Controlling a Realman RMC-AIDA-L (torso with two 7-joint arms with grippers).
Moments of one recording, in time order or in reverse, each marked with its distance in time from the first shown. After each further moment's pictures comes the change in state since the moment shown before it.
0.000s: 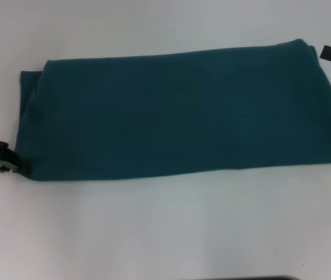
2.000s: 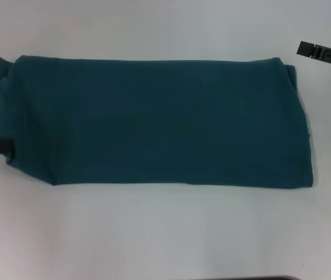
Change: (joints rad) left arm 0.098 0.022 -0.072 -0.144 -0.181 0.149 0.127; right arm 0.043 0.027 -0.036 -0.027 0.014 -0.037 -0.023
